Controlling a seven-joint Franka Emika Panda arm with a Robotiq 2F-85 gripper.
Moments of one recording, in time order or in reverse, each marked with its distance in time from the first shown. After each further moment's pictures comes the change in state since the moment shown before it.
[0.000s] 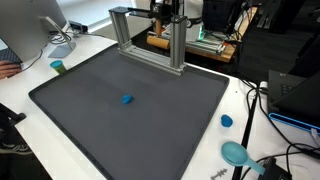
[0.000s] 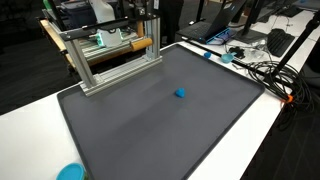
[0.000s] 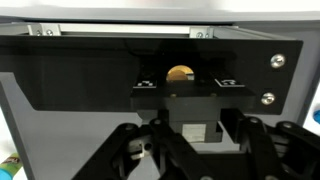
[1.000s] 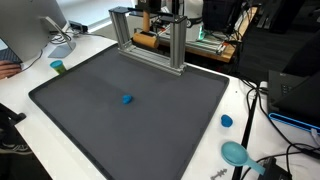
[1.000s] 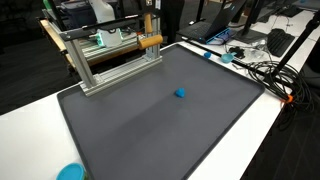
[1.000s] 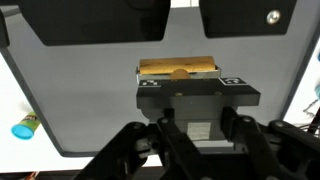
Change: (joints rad) arm -0.023 0.032 -0.008 0.086 -0.005 0.131 0.046
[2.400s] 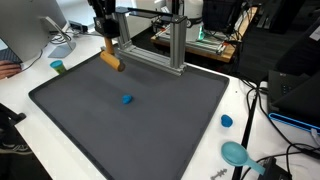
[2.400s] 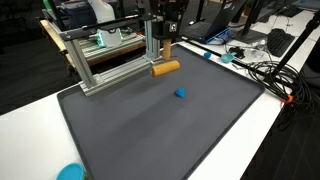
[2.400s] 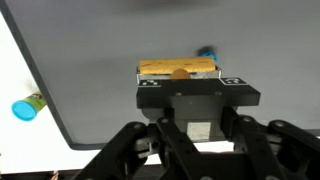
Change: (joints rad) arm -0.039 0.645 0.000 0.609 -0.103 -0.086 0.113
